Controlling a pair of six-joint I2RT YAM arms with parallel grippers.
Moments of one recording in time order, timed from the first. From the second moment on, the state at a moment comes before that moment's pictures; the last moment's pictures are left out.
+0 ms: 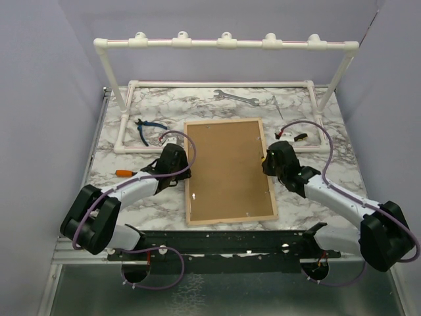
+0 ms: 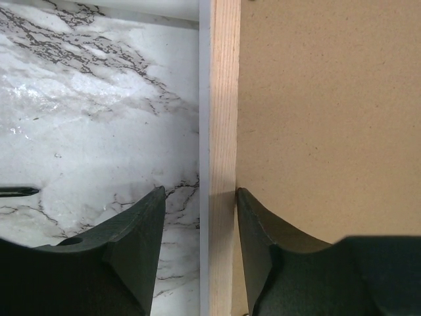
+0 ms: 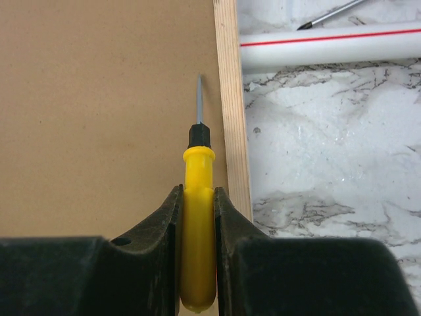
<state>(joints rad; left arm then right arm) -0.51 1.36 0.60 -0.04 -0.15 -0.59 0.55 1.17 0.62 -0.14 0.31 0.47</state>
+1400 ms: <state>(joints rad) -0.52 1.41 0.65 -0.01 -0.18 -0.53 0.45 1.49 0.88 -0.12 0.31 0.32</state>
